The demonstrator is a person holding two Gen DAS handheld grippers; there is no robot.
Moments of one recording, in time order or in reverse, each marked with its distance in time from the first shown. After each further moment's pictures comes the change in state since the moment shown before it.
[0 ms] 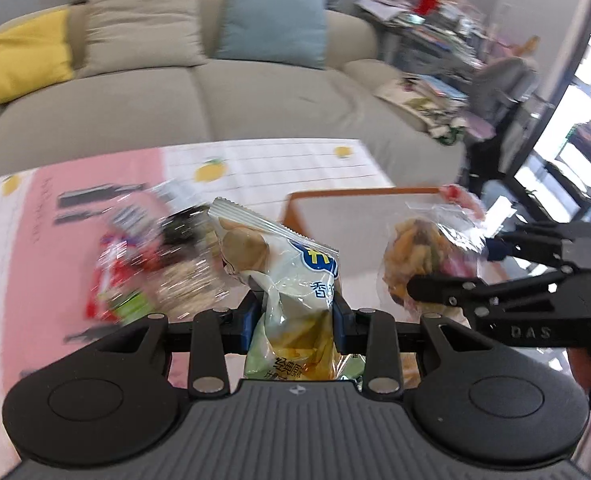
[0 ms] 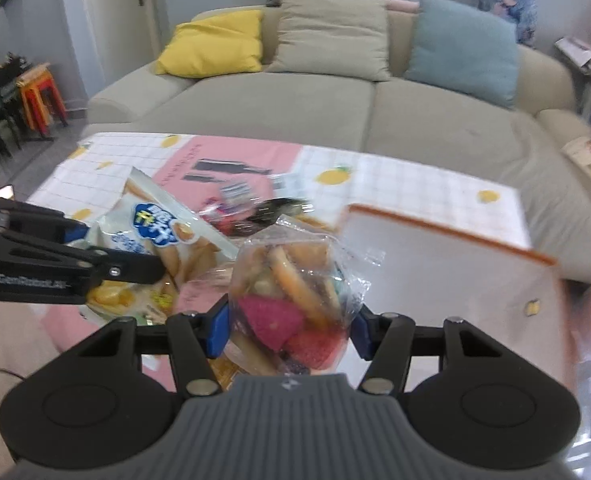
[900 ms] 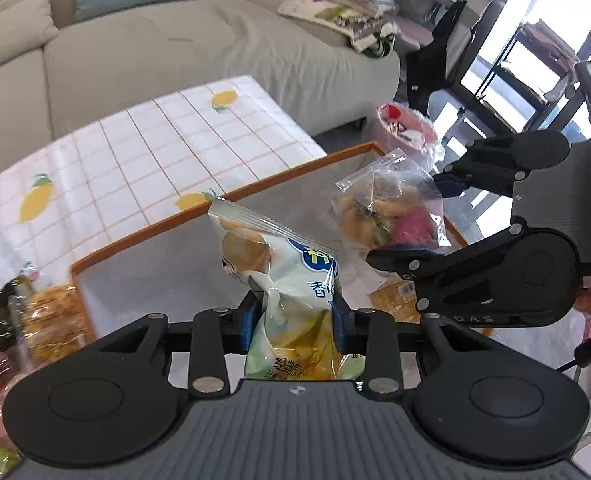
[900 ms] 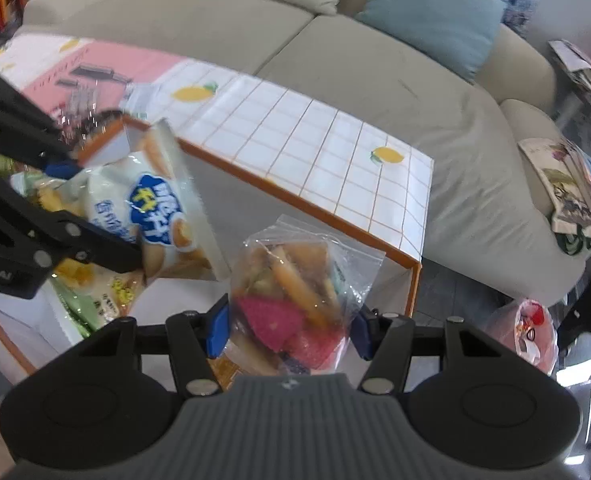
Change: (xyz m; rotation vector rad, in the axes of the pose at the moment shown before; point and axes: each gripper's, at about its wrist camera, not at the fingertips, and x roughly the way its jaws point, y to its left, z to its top) left arm 0.204 -0.102 0.066 0.209 0.250 -0.141; right arm 0.091 -0.186 0.006 -0.212 0.217 -0.162
